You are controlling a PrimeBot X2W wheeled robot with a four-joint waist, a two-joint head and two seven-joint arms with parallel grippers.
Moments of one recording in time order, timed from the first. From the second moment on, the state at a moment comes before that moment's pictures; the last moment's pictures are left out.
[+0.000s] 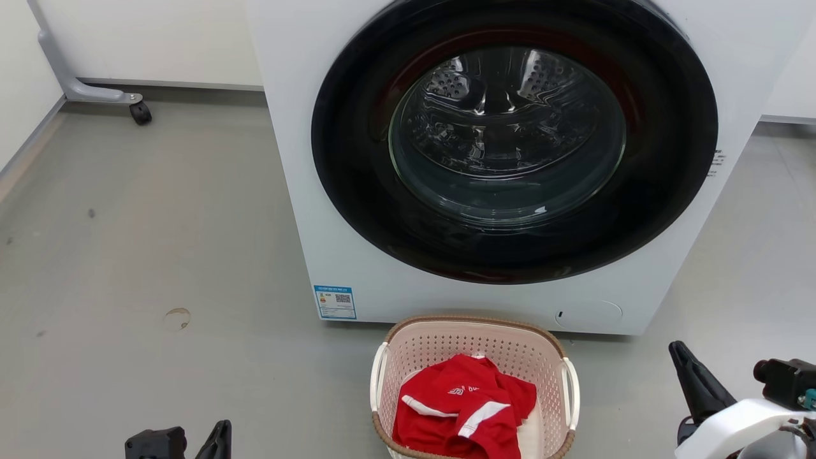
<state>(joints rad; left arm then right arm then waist) 0.15 0.43 -0.44 -0.09 -0.60 0.38 0.12 0.01 -0.10 0.23 0.26 0.63 0.13 -0.09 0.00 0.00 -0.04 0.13</state>
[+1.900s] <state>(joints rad) 0.07 0.27 -0.22 0.08 -1.07 0.16 0.12 0.00 -0.07 0.07 0.27 1.07 0.13 0.00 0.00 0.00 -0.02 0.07</state>
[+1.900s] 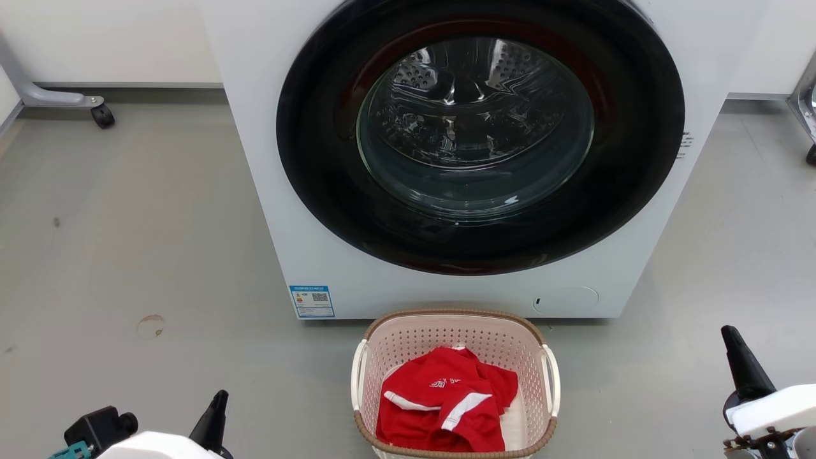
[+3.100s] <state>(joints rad) 0.01 0.15 -0.07 0.18 -1.35 0.01 0.11 -0.03 -0.05 -0.03 0.27 1.35 0.13 0.05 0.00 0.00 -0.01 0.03</state>
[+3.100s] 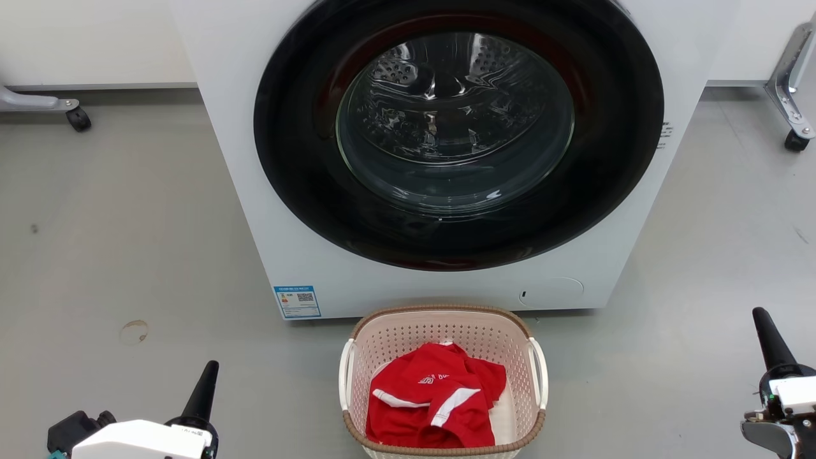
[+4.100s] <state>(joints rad) -0.05 0.05 0.06 0.26 -1.59 -0.11 0.11 -0.06 -0.03 -0.12 0.27 1.58 0.13 0.10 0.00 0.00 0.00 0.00</state>
